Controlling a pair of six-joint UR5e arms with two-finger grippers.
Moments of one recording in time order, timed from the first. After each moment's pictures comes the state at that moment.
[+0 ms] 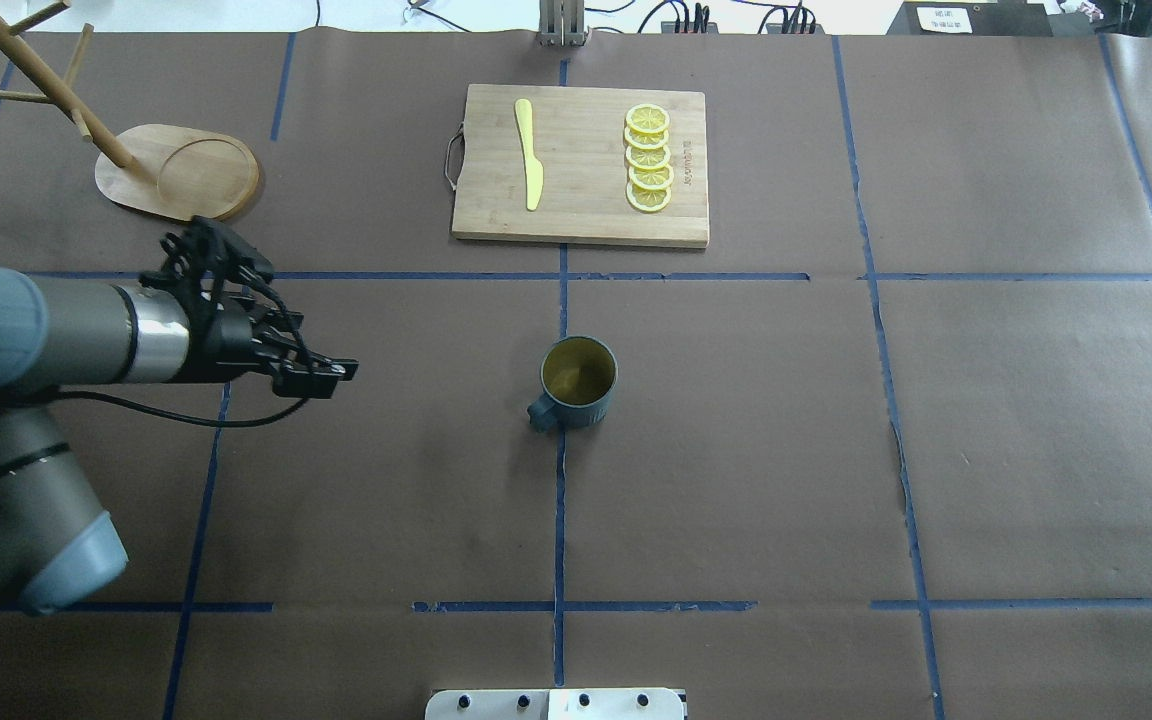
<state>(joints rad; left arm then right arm) -0.58 -1.78 -1.80 -2.45 -1.79 -0.66 1.36 -1.60 1.87 -1.61 2.34 0.30</state>
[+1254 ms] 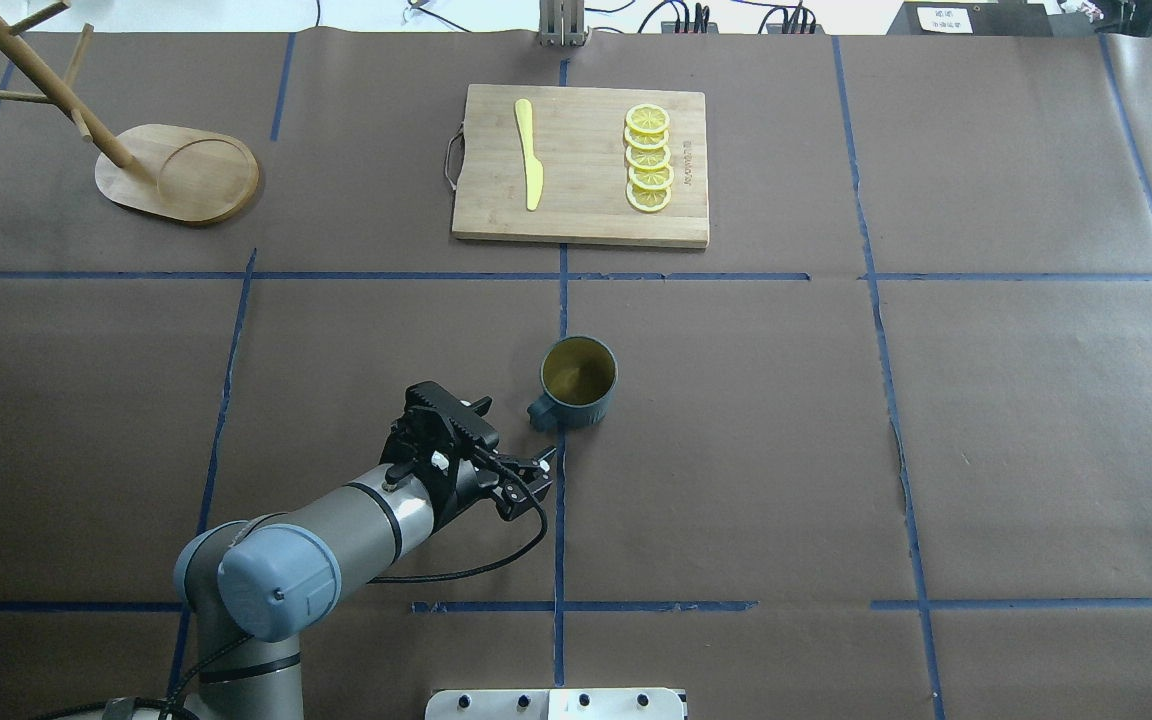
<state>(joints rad) -0.22 -2.00 -1.62 -2.58 -1.16 -0.69 1.46 -1.64 1.79 -1.60 2.36 0.16</state>
